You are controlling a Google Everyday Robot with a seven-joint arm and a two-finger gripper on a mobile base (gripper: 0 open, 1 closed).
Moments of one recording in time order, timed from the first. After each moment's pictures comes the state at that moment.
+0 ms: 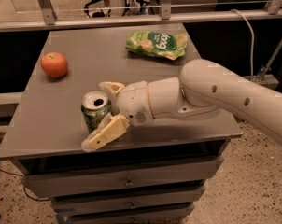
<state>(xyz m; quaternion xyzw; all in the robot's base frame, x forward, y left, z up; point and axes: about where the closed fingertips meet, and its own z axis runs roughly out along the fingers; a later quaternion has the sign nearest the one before) 0.455 0.112 0.867 -0.55 0.59 0.42 0.43</state>
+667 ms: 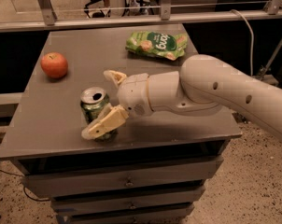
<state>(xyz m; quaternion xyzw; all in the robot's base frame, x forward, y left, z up) 0.485 0.111 0.878 -0.55 0.59 0.36 0.47</state>
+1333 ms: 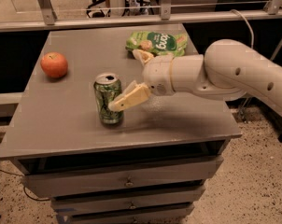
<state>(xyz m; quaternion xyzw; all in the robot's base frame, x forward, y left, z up) 0.557 0.047 0.890 -0.52 0.62 0.29 0.51</state>
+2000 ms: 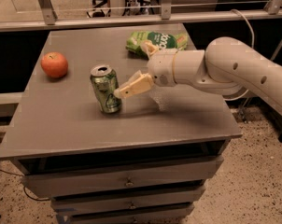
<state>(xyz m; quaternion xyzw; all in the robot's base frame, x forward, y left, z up) 0.605 0.030 0.889 -0.49 0.63 0.27 0.54</state>
